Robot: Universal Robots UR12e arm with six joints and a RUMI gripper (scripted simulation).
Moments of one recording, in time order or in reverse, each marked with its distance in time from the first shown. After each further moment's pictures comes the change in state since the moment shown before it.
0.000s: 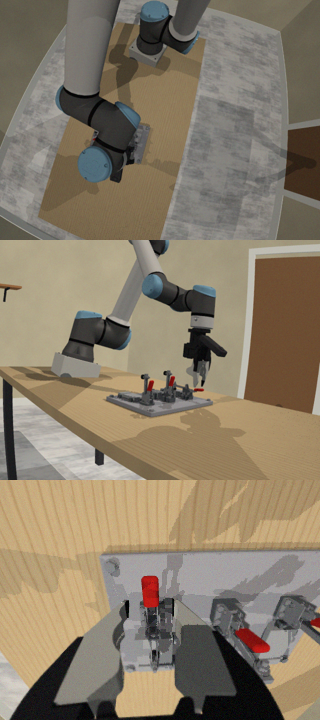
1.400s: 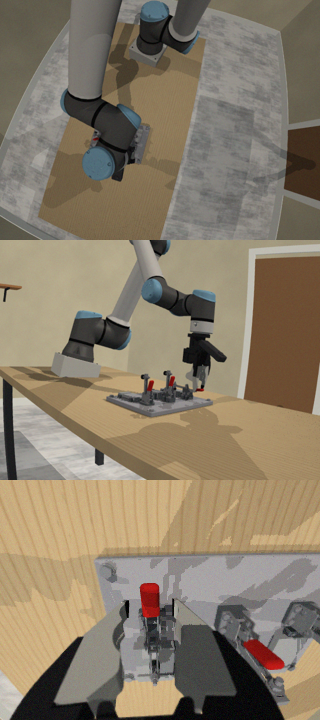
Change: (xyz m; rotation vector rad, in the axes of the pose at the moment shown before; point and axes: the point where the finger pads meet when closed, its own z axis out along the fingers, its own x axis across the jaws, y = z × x) arm 0.000 0.000 0.019 0.000 0.000 0.000
